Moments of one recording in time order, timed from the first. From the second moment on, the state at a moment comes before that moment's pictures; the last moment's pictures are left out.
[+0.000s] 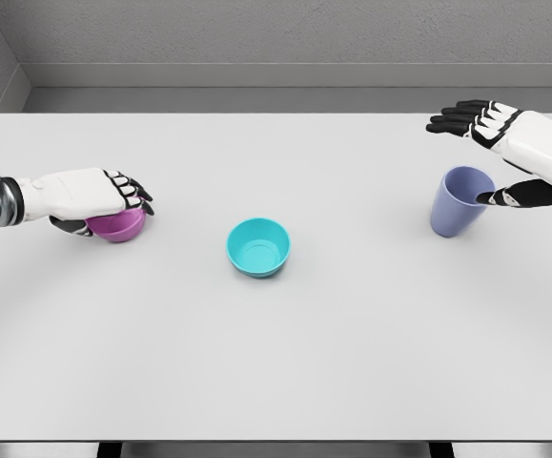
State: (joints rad) left arm -0.69 0.84 -0.74 -1.36 -0.64 -0.61 -0.46; right arm -0.37 -1.08 0.40 -1.67 0.12 -0.61 0.15
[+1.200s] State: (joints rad) left arm -0.82 0.62 -0.82 -1.56 -0.61 -0.61 -0.47; right arm -0.37 -1.08 0.40 -1.67 0.12 -0.61 0.15
